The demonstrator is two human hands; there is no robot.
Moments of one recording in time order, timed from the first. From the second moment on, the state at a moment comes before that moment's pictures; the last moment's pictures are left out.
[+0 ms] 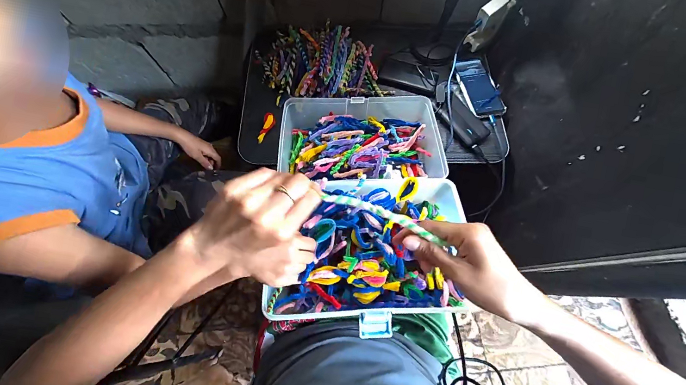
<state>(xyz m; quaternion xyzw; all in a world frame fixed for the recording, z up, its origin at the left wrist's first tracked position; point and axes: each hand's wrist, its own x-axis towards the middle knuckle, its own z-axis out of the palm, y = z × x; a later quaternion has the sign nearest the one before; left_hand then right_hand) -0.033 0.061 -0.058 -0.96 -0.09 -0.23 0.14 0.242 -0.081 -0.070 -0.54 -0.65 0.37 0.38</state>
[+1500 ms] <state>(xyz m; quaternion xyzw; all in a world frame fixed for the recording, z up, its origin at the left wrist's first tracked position) 0.092 0.183 -0.115 -0.96 -0.19 0.01 -0.19 0.265 -0.038 -0.141 -0.62 -0.68 0.16 0.36</state>
